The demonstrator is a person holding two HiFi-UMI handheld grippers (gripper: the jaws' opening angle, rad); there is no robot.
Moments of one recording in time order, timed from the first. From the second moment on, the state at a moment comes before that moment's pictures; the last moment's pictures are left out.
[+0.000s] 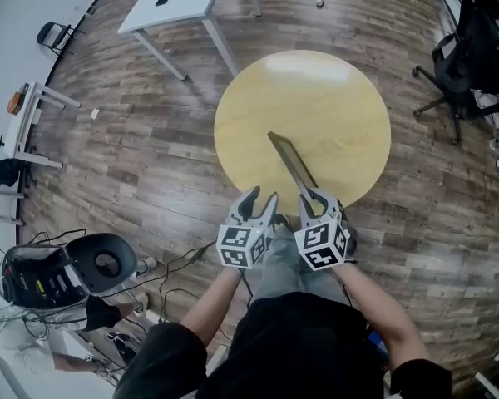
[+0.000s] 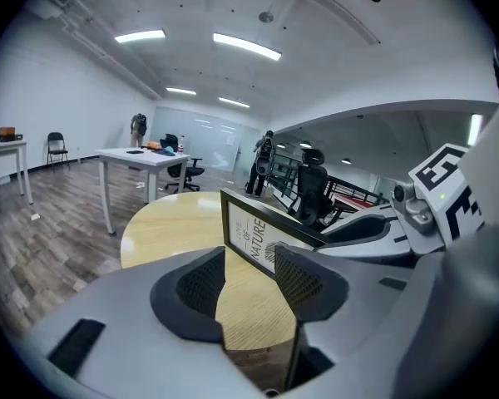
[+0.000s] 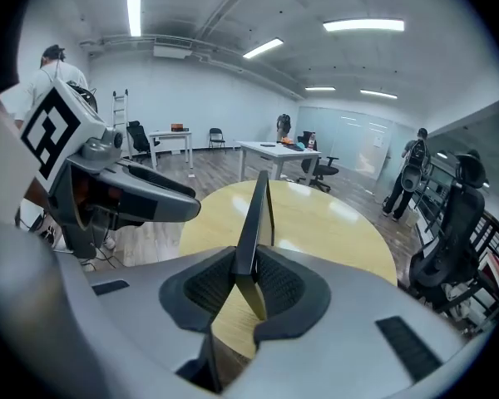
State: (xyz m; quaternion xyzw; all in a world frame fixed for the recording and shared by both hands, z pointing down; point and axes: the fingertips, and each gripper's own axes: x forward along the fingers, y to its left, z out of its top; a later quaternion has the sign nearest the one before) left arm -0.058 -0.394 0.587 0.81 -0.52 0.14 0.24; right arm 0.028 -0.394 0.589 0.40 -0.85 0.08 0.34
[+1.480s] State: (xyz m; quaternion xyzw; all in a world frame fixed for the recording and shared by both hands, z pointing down) left arm -0.177 -0.371 0.613 0.83 -0.46 0.19 0.24; right arm -0.076 -0.365 0.697 0.38 -0.76 0.00 0.53
